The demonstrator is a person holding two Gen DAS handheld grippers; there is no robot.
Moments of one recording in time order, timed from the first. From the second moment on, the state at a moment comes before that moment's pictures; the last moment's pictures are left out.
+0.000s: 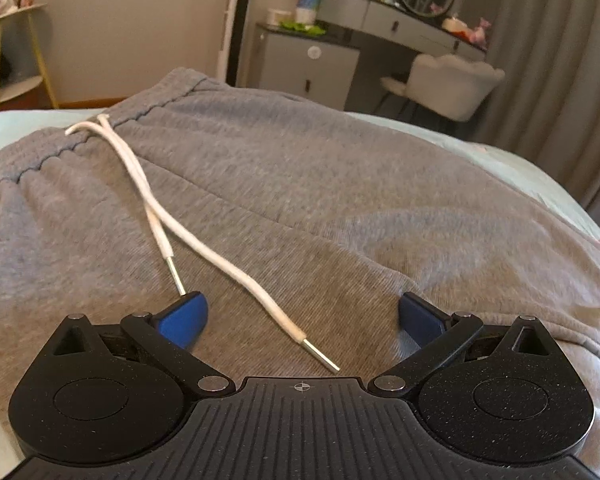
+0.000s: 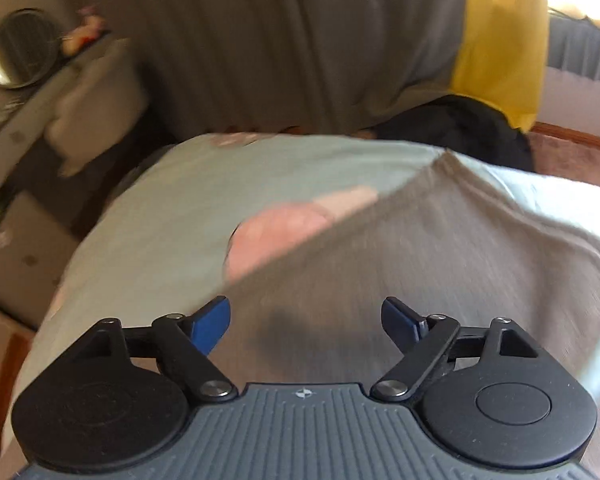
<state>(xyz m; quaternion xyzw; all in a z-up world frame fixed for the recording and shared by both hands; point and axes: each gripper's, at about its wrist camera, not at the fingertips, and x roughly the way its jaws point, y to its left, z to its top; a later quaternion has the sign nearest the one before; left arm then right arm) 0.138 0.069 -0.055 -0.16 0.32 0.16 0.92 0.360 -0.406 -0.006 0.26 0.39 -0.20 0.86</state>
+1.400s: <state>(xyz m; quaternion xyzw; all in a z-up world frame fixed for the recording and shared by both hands) 0.198 0.117 0.001 -0.34 0.29 0.02 0.89 0.087 -0.373 -0.039 0.02 0.34 -0.17 0.92</state>
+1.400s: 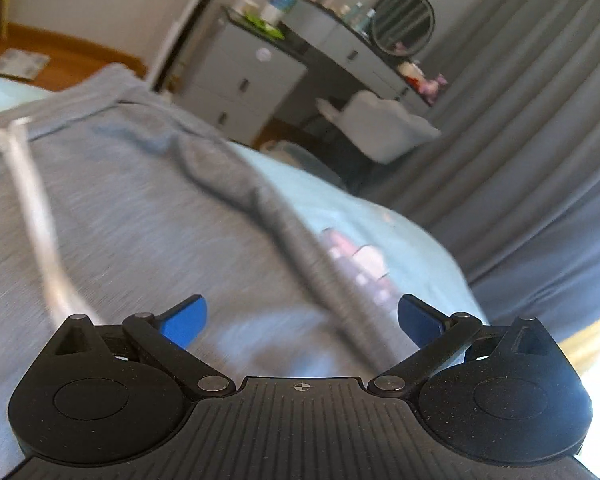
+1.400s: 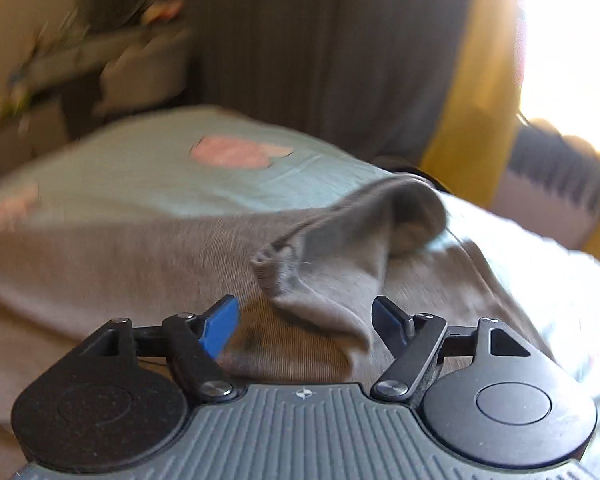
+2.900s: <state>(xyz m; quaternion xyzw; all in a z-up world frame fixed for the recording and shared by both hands) 0.032 0.124 0.007 -0.37 0.33 0.11 0.86 -0.092 -0.514 -0.074 0.41 0.25 -0.28 0.83</state>
